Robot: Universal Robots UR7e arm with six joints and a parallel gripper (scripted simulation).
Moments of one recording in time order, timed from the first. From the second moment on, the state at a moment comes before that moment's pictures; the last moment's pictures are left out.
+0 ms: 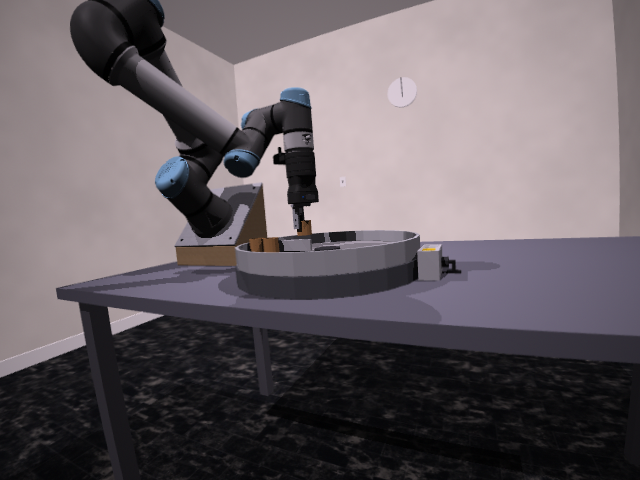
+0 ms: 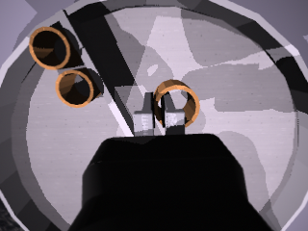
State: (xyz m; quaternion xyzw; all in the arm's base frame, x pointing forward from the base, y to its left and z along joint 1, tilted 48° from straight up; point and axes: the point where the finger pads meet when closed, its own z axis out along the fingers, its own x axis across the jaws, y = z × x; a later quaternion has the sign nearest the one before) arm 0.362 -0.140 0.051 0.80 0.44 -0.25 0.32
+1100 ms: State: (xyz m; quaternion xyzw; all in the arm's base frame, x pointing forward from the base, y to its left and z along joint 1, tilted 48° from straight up) arm 0.362 -0.140 0.051 0.80 0.44 -0.25 0.32
